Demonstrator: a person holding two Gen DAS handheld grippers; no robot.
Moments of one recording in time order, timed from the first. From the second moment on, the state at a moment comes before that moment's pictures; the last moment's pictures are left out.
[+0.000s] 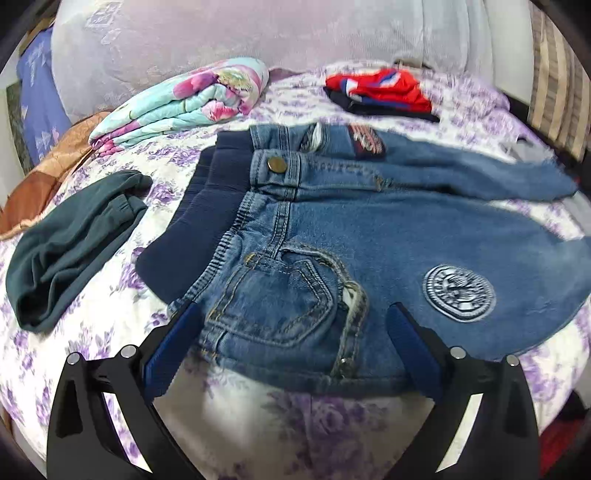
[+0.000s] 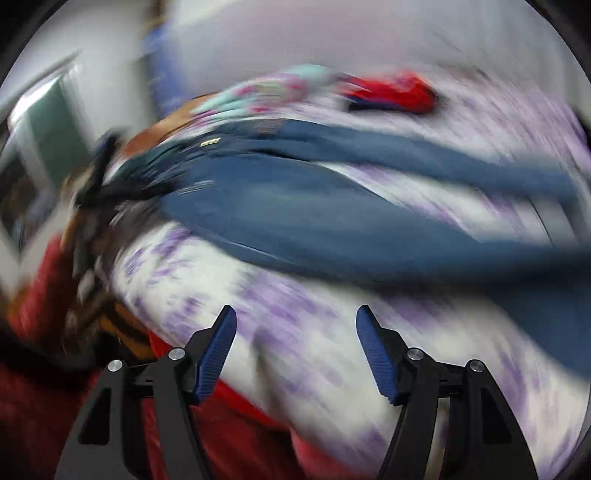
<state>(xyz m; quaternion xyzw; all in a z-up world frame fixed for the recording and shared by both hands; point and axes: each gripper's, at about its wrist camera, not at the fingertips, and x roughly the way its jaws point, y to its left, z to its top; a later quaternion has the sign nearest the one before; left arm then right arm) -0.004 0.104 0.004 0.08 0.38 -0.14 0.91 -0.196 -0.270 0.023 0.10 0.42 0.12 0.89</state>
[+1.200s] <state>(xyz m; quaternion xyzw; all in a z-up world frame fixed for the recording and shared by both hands) -0.005 0.119 0.009 0.01 0.37 -0.18 0.91 -0.192 -0.411 0.004 0.35 0.42 0.01 0.84</state>
